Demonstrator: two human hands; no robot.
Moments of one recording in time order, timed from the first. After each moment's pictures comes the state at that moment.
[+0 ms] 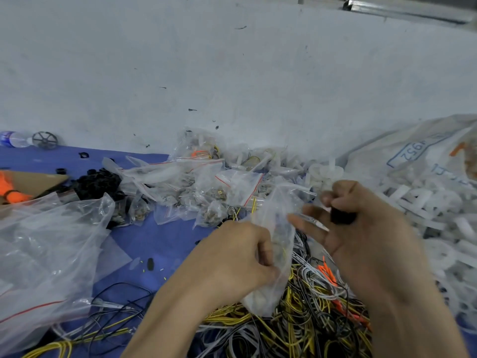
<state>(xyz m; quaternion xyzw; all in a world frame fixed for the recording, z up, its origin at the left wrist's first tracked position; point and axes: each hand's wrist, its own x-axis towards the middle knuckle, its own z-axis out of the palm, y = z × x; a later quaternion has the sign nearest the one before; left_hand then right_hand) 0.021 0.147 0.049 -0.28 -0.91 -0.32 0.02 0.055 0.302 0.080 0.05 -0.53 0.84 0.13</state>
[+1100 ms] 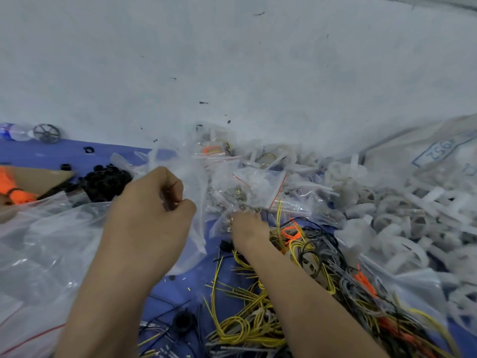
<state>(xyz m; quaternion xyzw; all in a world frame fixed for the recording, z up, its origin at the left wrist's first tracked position) -0.010 0.049 0.061 -0.01 -0.82 -0.51 0.25 -0.142 0.197 -0.046 -0.01 -1.00 -0.01 0.03</state>
